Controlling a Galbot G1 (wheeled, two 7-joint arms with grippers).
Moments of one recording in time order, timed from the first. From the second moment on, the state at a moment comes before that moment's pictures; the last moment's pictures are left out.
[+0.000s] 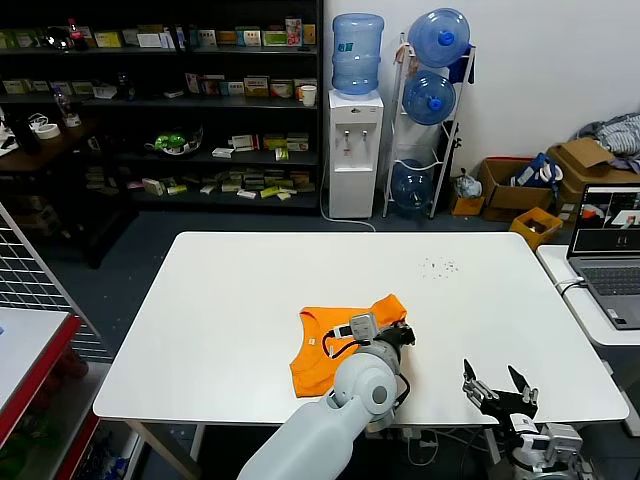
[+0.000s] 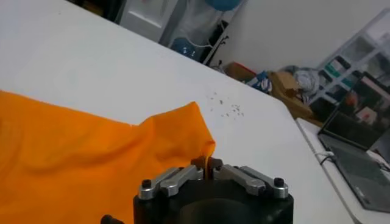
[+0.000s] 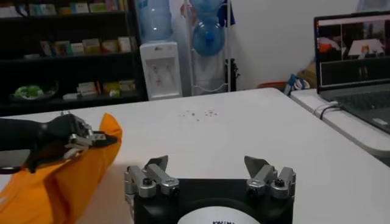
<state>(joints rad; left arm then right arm) 0.75 -1.59 0.30 -1.54 -1.01 0.34 -0.72 -1.72 1.22 0.69 2.18 0.49 -0.31 0.17</state>
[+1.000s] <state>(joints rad) 1.59 -1.38 -0.32 -1.89 -0.29 -0.37 -0.07 -1.69 1.31 0.67 2.01 0.26 0.05 -0.14</state>
